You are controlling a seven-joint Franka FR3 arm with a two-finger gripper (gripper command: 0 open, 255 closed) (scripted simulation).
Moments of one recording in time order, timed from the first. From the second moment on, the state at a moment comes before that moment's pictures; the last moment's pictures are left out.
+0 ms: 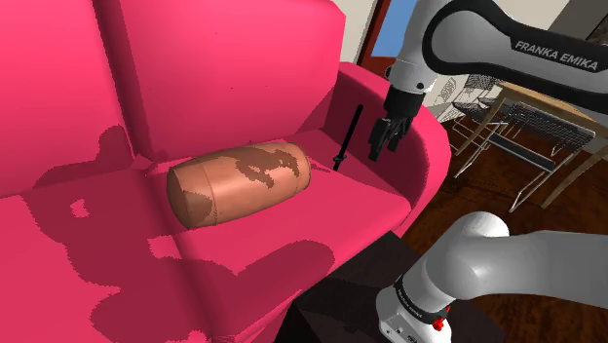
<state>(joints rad) 0.00 -0.83 0.03 -2.42 0.04 1.48 -0.05</state>
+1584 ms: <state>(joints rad) -0.12 0.10 -0.19 -1.54 -0.09 1.33 -0.34</state>
